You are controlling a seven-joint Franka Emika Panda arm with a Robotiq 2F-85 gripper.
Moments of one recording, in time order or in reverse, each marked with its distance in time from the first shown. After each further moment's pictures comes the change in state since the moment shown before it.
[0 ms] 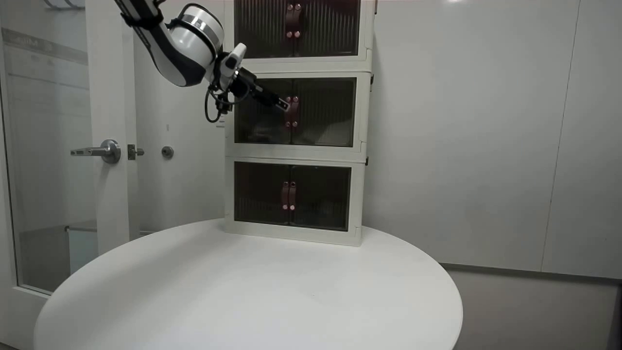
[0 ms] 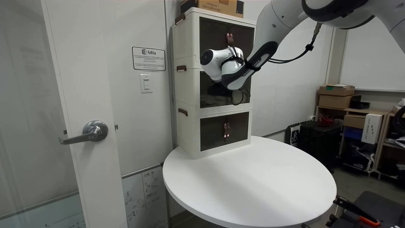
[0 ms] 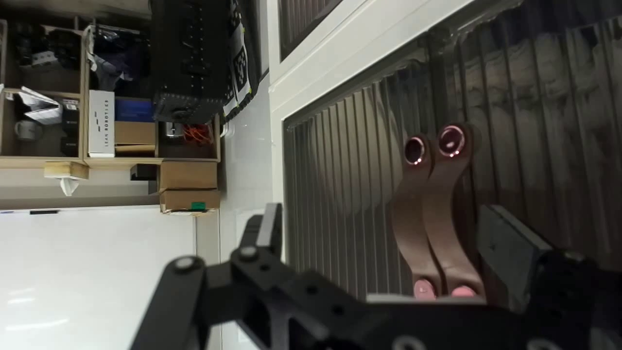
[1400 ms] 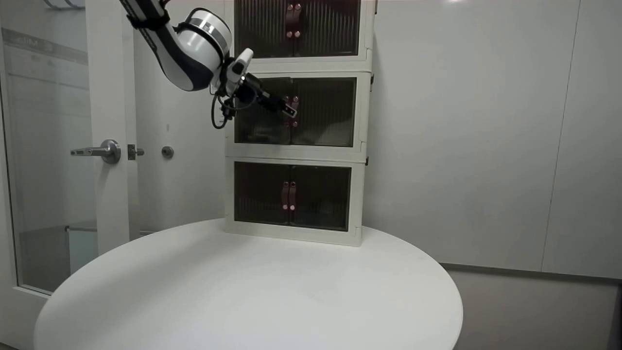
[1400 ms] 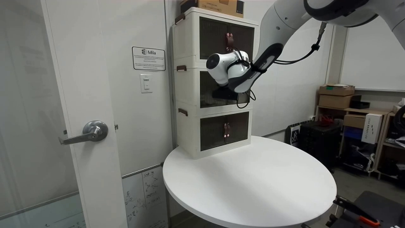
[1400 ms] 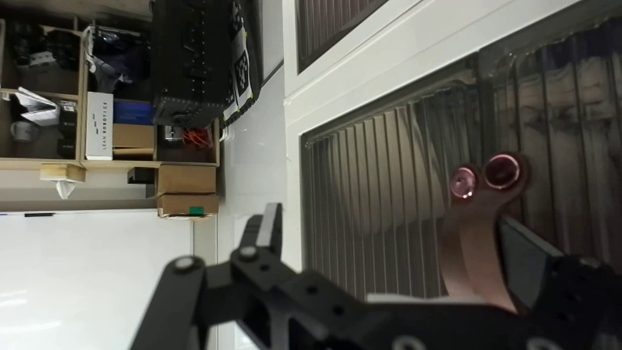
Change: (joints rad) arm -0.023 -0.018 -0.024 -0.067 -0.028 0.061 0.021
